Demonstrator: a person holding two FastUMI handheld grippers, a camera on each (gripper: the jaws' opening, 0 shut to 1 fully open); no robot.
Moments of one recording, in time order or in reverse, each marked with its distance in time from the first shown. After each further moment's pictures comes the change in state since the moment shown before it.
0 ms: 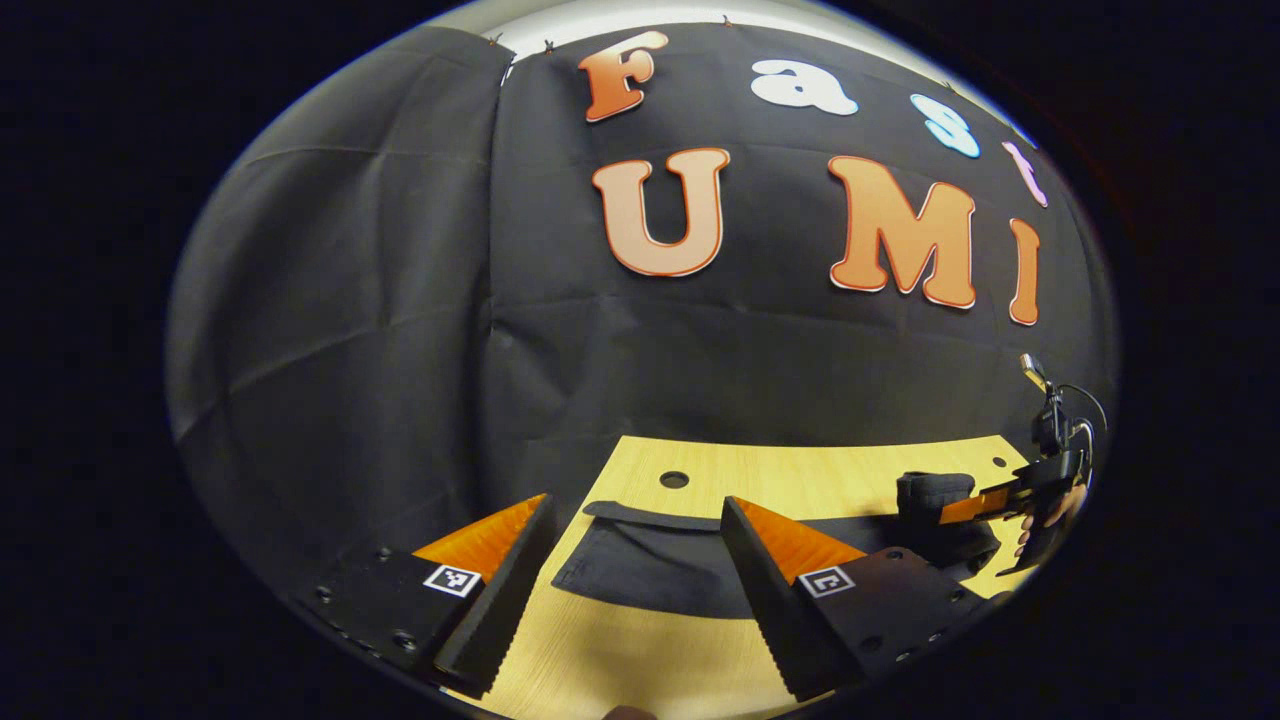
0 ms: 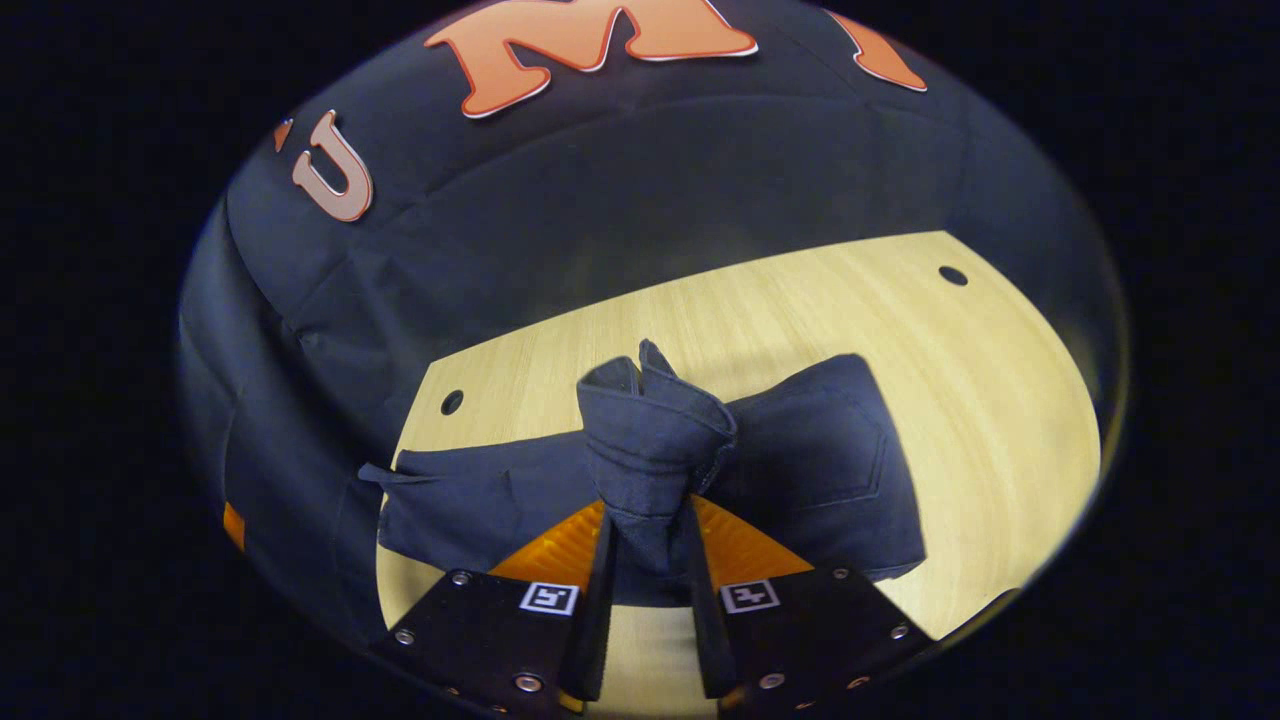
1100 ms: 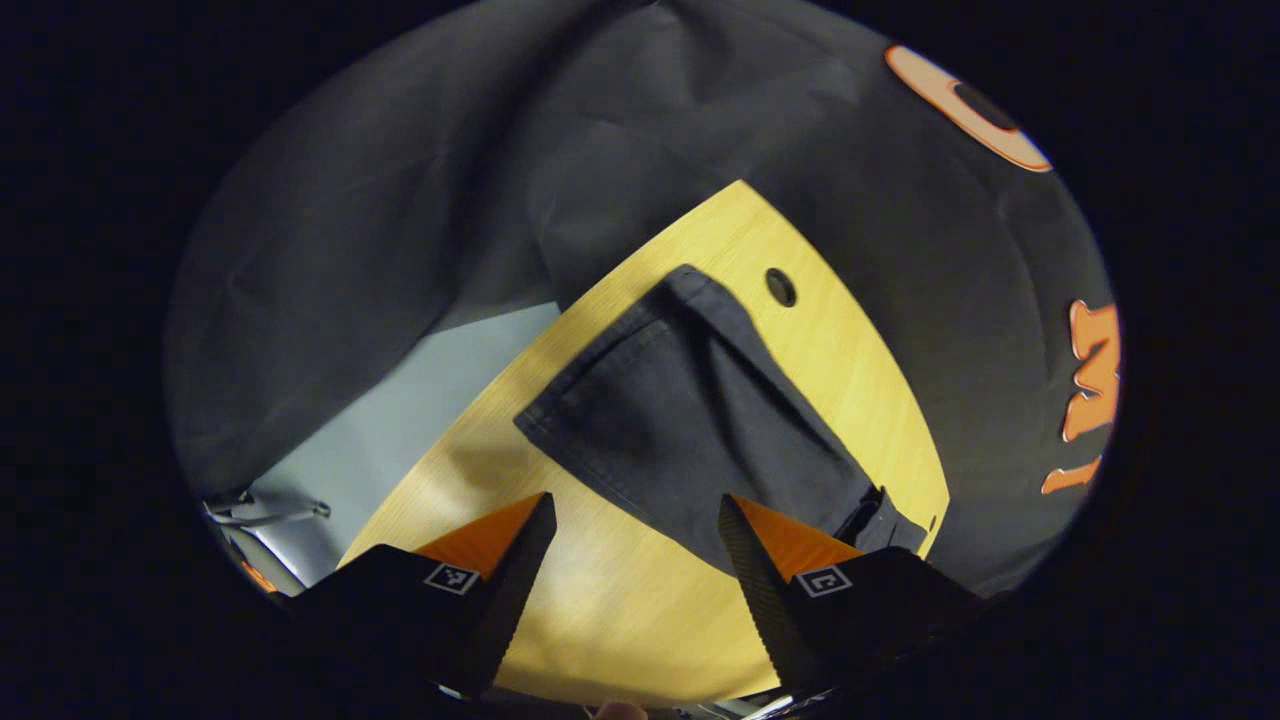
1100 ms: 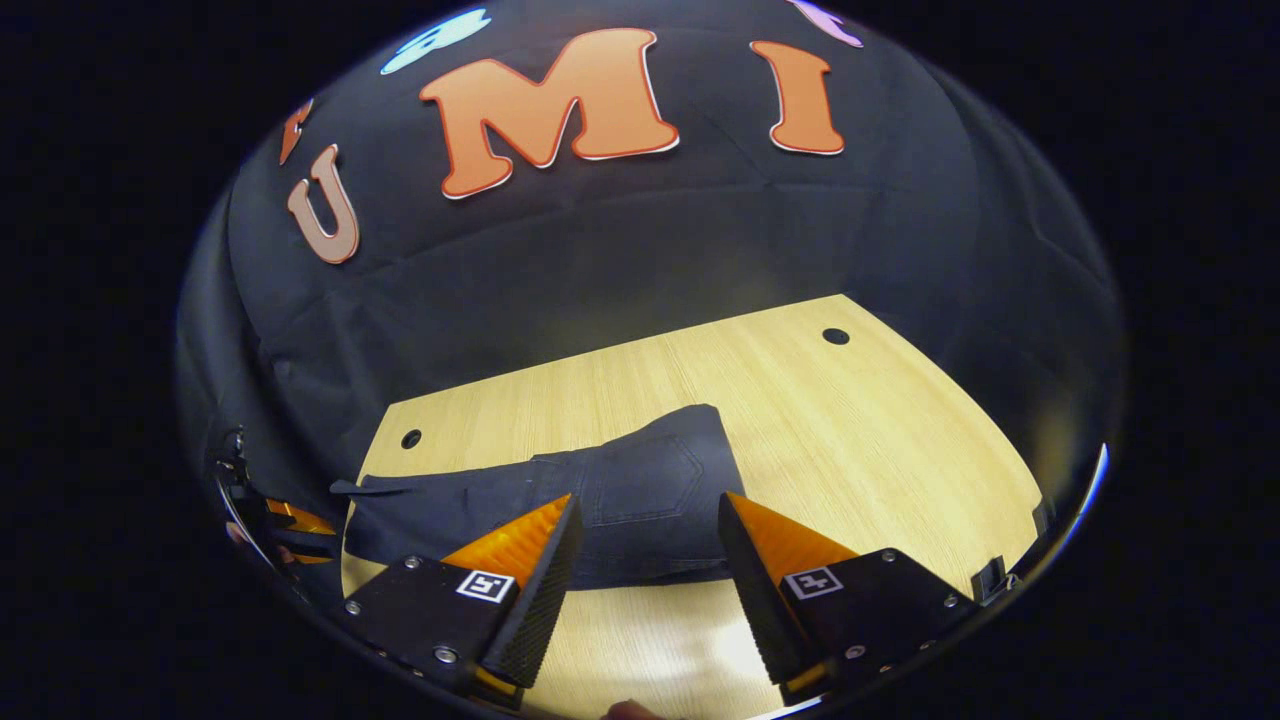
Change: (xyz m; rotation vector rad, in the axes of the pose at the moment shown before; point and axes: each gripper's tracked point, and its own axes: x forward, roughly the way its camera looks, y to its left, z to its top) left arm 0.132 0.050 -0.186 -0.607 0.925 0.030; right arm -0.120 -0.086 0.027 -0.001 -0.235 -0.205
